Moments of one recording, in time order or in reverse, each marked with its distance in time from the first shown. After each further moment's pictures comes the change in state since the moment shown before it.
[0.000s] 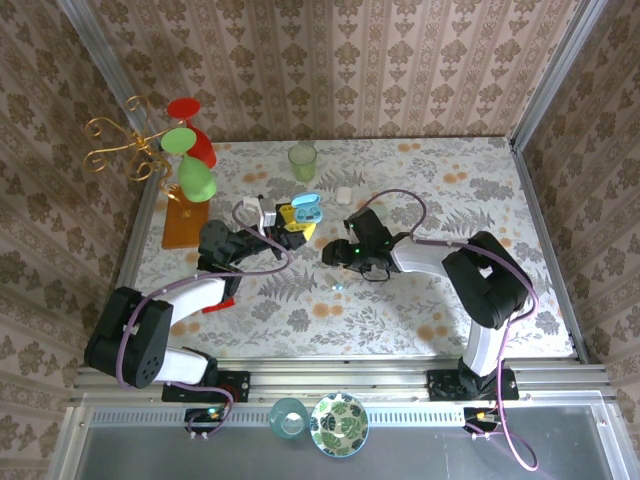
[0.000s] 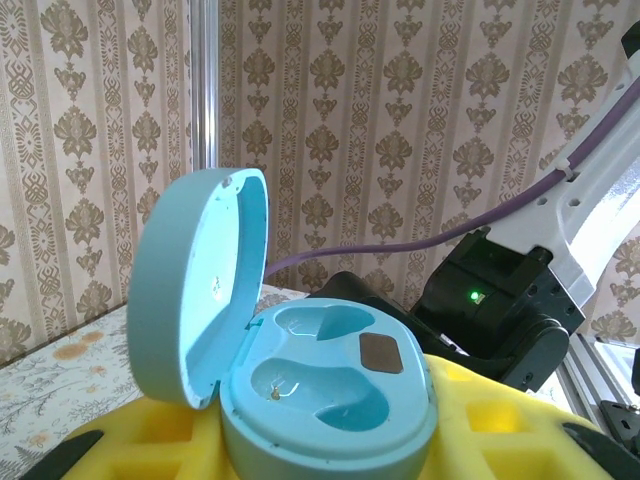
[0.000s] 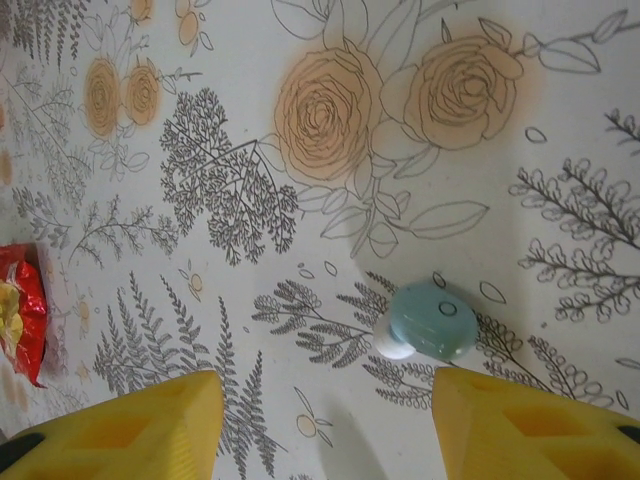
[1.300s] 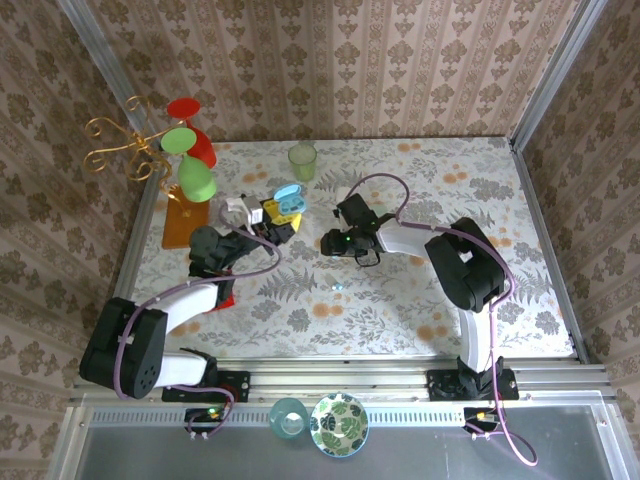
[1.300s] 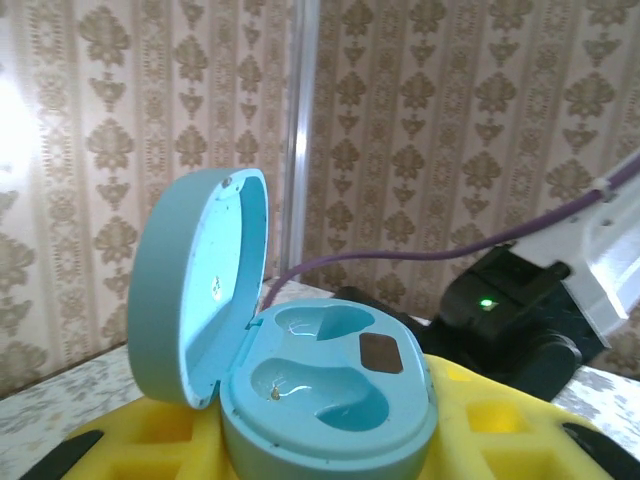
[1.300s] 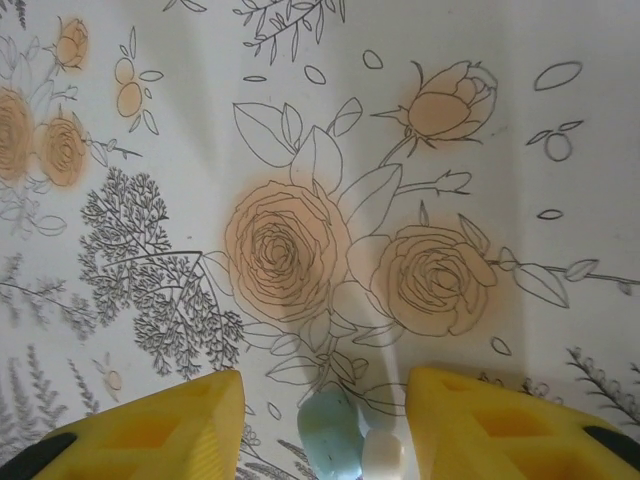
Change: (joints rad) left arm 0.067 -0.062 -0.058 -0.004 -0.150 0.012; right arm -0.014 0.157 0.246 -0.208 0.108 -0.230
